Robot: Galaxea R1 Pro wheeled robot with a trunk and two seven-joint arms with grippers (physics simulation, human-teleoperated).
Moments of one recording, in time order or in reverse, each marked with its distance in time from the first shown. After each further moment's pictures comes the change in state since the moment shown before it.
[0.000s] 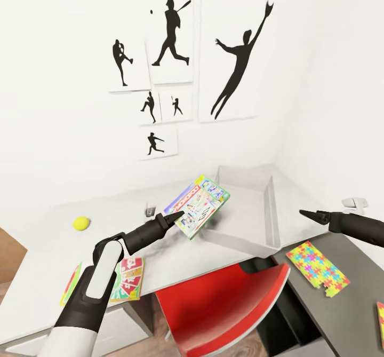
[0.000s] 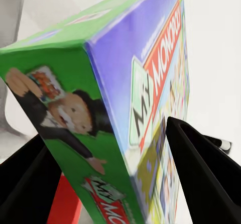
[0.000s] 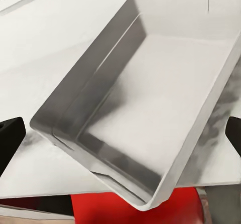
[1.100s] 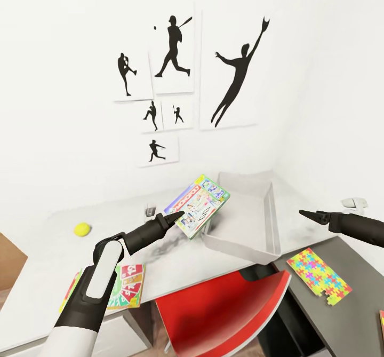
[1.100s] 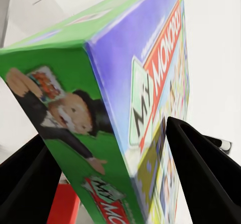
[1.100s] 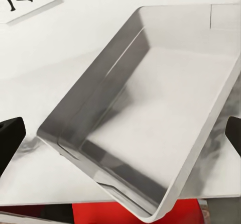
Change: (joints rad) left arm -0.001 -0.001 -0.001 -0.001 0.001 0.000 0.004; right arm 0.000 0.000 0.001 0.000 0.000 0.006 -0.001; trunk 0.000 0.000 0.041
